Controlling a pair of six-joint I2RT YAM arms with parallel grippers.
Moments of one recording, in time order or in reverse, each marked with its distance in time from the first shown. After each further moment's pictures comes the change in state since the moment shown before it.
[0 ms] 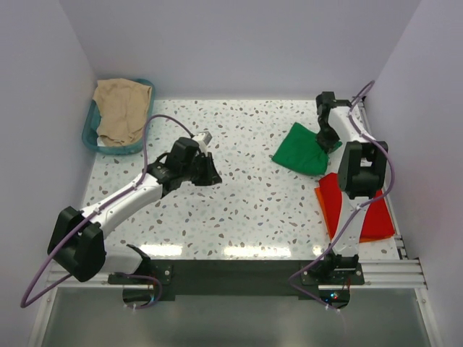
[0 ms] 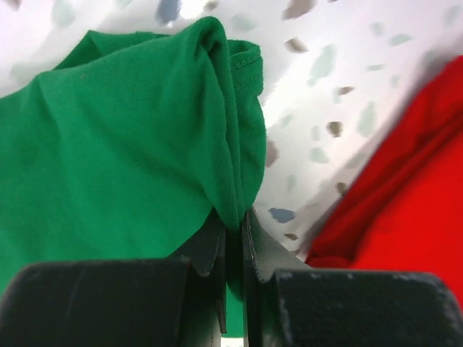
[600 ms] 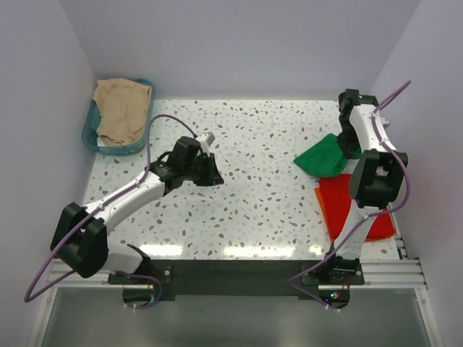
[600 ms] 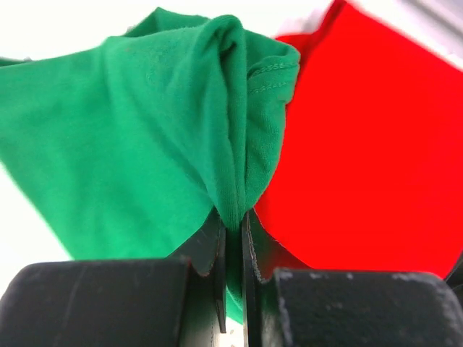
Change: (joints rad) left arm 0.003 0.030 0.010 0.003 0.054 0.018; right arm -0.121 -0.120 0.019 -0.256 0.067 0.200
